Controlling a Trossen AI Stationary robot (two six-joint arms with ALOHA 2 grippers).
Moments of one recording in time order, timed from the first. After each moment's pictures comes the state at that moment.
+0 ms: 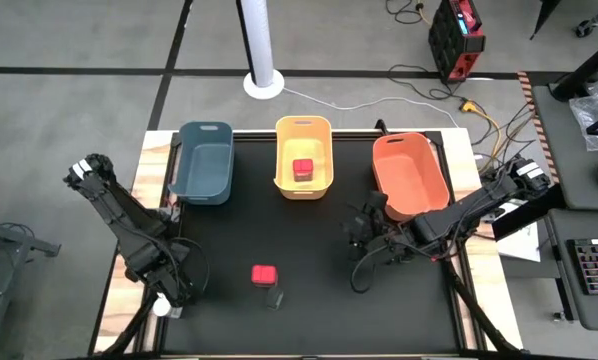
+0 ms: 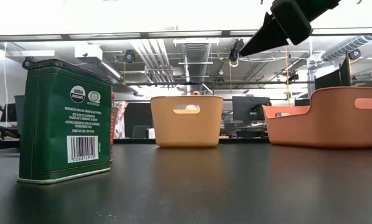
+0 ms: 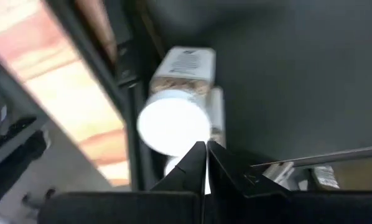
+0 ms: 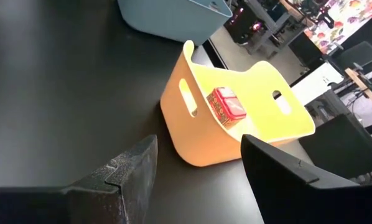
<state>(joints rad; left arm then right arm) -0.87 1.26 1.02 -1.26 0.34 -2.11 0.41 1.38 0.87 -0.24 0.91 0.08</state>
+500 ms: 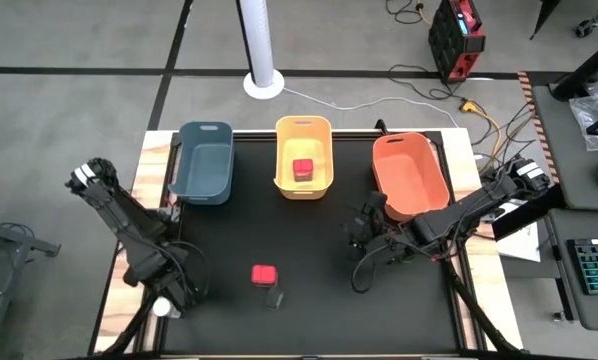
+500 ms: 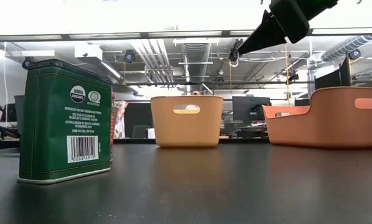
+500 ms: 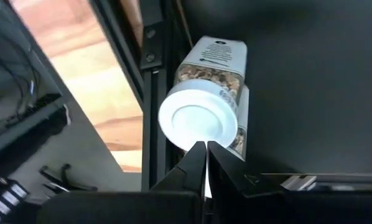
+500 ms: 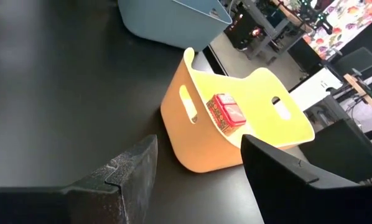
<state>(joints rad) -0.87 1.34 1.02 -1.28 0.40 -2.14 0.41 1.38 0.86 -0.20 0.91 0.04</state>
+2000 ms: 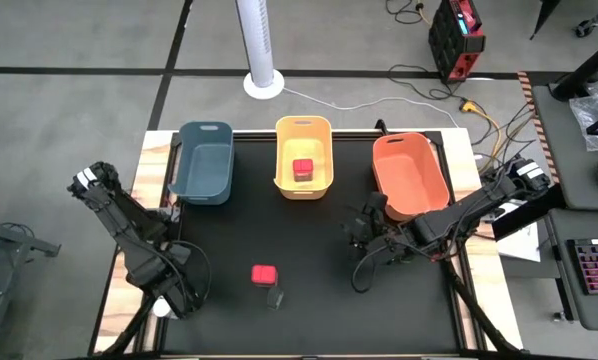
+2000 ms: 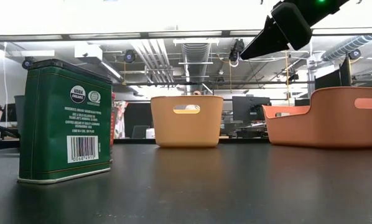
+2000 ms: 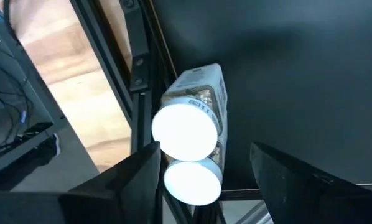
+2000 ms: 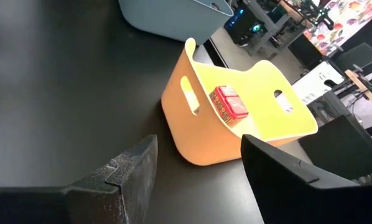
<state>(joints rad) -0.88 1.39 1.14 -1.39 0.26 -2.15 0.40 1.38 0.83 -0.20 0.91 0.06</state>
